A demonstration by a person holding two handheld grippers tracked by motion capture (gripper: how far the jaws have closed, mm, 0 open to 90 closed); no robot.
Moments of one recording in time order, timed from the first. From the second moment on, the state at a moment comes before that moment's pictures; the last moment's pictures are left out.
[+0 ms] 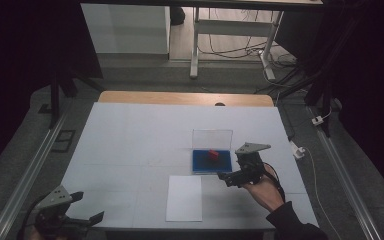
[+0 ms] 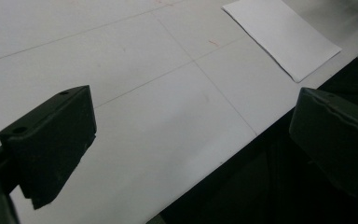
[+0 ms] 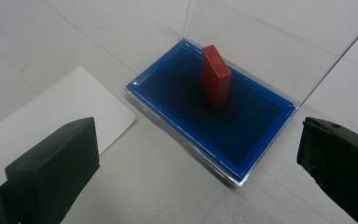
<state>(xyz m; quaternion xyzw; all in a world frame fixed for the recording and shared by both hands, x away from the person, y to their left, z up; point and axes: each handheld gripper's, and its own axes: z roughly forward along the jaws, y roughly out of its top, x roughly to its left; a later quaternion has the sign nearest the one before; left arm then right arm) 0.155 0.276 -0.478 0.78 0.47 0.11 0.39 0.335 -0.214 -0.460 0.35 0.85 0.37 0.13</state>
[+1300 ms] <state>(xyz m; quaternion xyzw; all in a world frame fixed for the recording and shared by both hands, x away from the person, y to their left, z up) 0.156 0.276 -0.478 0.78 0.47 0.11 0.39 0.384 -0.171 -0.475 0.30 0.90 0.30 0.12</state>
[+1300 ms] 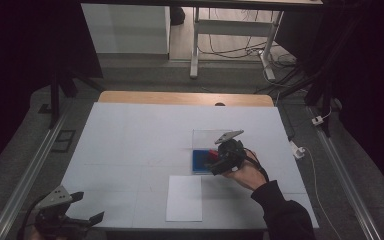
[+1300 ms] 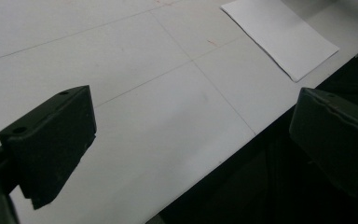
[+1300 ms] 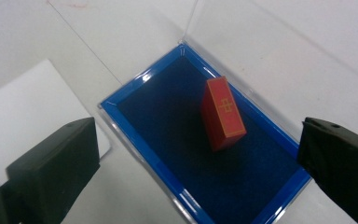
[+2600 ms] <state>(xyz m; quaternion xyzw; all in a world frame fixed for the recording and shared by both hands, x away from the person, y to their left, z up) 0.155 0.274 -0.477 0.79 0.46 0.11 0.39 0.403 -0.173 -0.468 0.27 0.90 0.31 0.10</state>
